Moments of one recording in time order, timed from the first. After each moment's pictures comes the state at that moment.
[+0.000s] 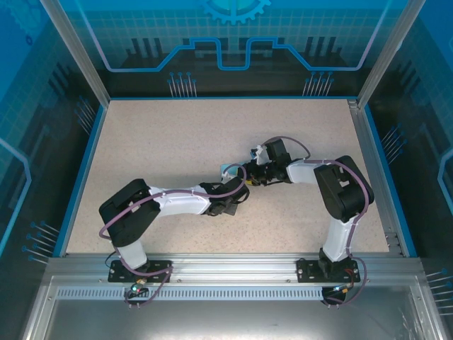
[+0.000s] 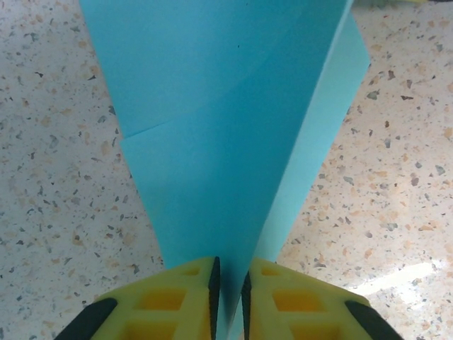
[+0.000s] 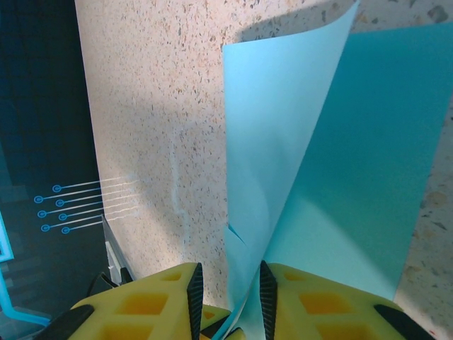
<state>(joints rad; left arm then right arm) -0.92 1.75 0.96 -0.39 -0.33 -0.60 0.41 1.87 0.94 0.05 -0.76 0.76</state>
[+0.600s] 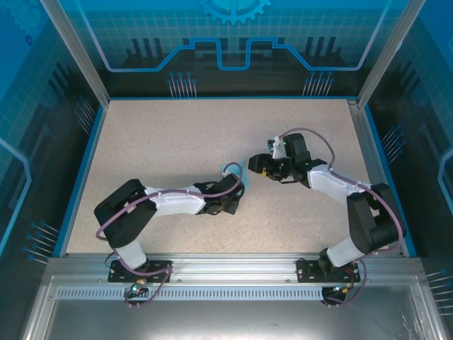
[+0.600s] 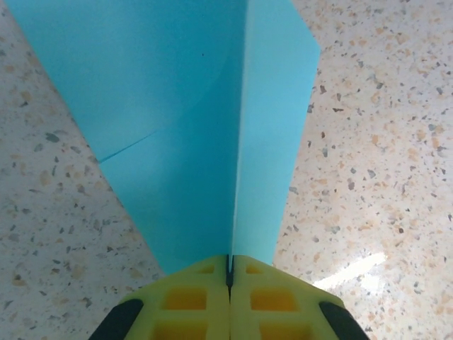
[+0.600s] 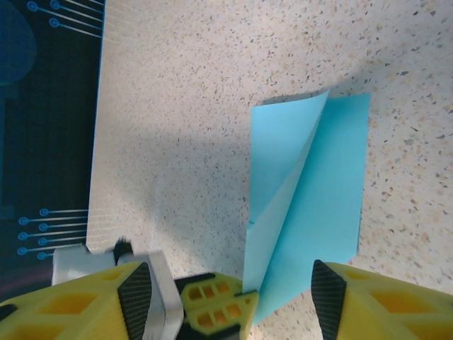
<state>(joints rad) -0.86 1.70 0.87 -0.22 -0.16 -0.53 0.34 1.50 0.84 -0.11 -0.61 0.65</state>
